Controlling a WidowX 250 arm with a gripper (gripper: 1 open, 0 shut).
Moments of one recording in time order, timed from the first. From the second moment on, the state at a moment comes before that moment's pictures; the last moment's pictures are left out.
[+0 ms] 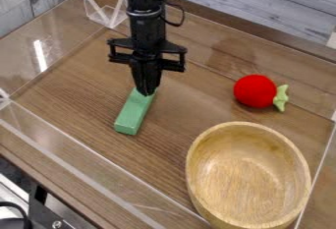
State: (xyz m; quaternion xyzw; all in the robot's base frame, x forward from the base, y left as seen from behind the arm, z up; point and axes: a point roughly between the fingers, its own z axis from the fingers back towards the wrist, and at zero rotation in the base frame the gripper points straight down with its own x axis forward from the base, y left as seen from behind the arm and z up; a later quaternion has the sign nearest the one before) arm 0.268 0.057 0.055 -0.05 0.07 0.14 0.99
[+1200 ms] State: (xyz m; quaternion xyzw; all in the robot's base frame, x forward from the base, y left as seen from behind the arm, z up) arm 0.259 0.041 0.029 -0.03 0.08 0.13 0.99
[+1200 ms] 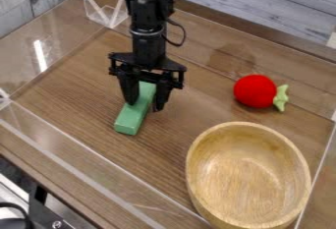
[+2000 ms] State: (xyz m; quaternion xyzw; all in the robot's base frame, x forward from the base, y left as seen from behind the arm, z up) arm 0.266 0.027 0.074 -0.07 0.09 0.06 0.99
